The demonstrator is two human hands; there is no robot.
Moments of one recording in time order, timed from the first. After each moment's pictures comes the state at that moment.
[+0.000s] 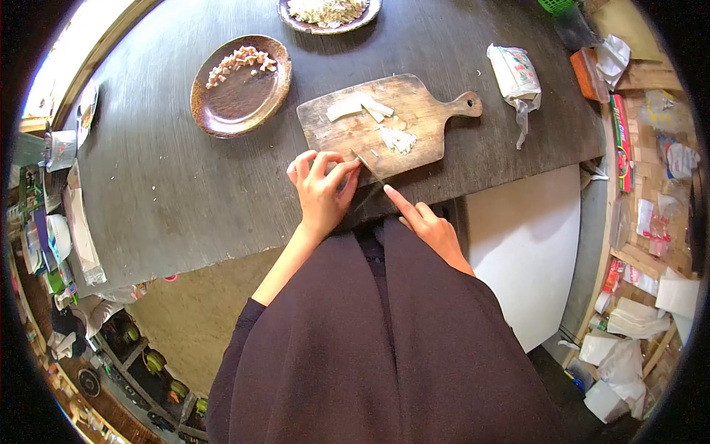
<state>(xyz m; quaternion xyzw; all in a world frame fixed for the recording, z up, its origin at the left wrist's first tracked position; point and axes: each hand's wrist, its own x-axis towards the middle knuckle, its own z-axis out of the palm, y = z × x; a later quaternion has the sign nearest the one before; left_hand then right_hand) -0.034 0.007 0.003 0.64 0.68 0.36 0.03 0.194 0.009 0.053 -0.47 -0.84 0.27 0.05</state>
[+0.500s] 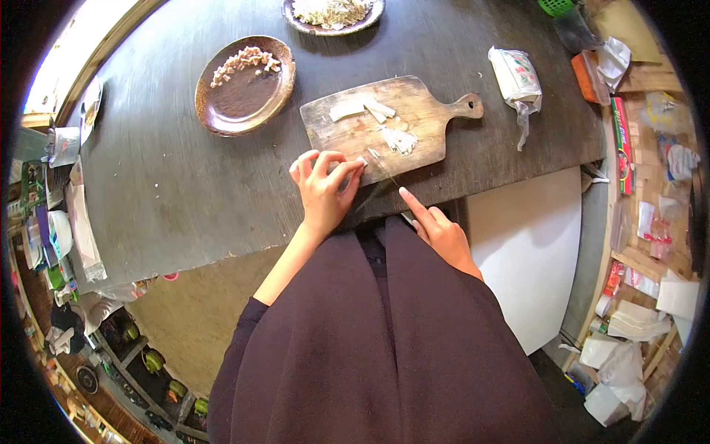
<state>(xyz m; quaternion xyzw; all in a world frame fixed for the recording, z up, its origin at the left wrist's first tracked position) -0.033 0.007 0.005 0.64 0.68 0.37 0.02 0.209 0.007 0.068 -0.48 -0.82 0.29 0.07</state>
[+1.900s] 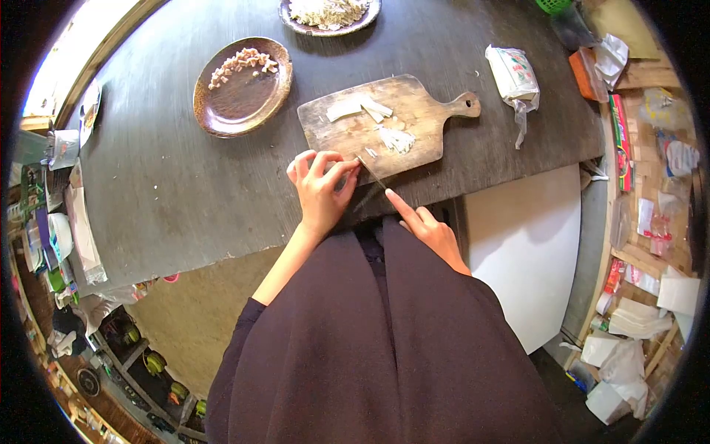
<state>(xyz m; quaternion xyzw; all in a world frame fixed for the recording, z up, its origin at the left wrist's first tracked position) -0.034 0.007 0.005 0.63 0.68 0.36 0.03 0.199 0.000 0.052 -0.47 -0.84 0.25 0.07</state>
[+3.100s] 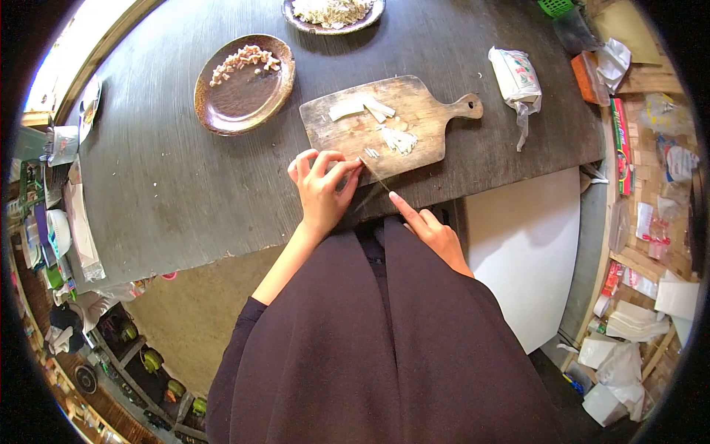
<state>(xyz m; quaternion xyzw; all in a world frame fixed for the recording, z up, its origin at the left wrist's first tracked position) -0.036 0.006 0.006 0.64 0.68 0.36 0.04 0.201 0.001 0.063 -0.47 -0.83 0.29 0.05</state>
